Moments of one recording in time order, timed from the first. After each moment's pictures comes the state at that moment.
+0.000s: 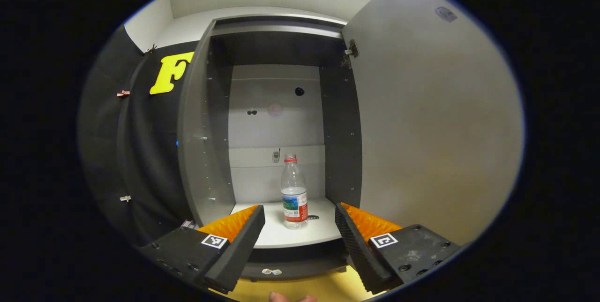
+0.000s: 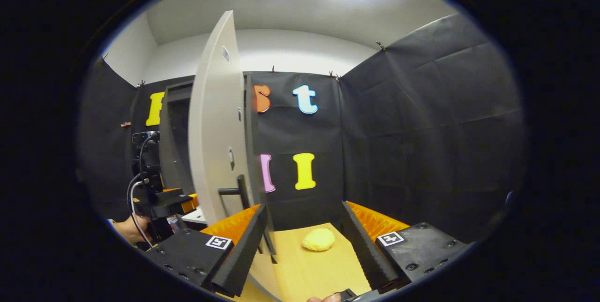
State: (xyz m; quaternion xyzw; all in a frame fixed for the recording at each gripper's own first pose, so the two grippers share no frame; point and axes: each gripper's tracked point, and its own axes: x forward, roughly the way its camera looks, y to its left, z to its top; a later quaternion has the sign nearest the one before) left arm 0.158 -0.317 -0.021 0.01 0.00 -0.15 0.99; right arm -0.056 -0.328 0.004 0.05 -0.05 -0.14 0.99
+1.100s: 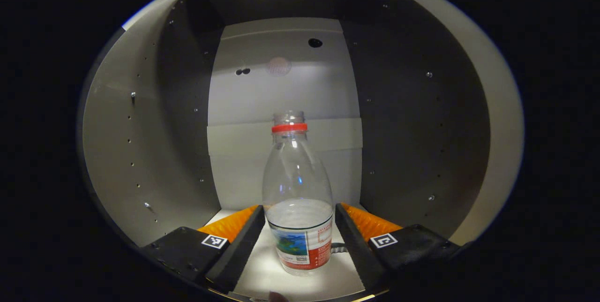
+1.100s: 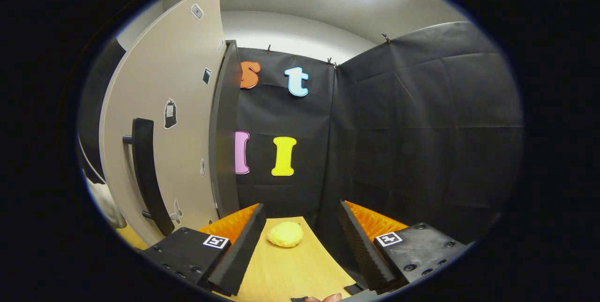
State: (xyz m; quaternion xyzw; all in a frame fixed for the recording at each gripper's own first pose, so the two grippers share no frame) left arm 0.363 -0.349 -0.092 0.02 0.03 -0.07 1.00; right arm -0.007 -0.405 -0.044 -0.01 -0.01 -0.15 0.99
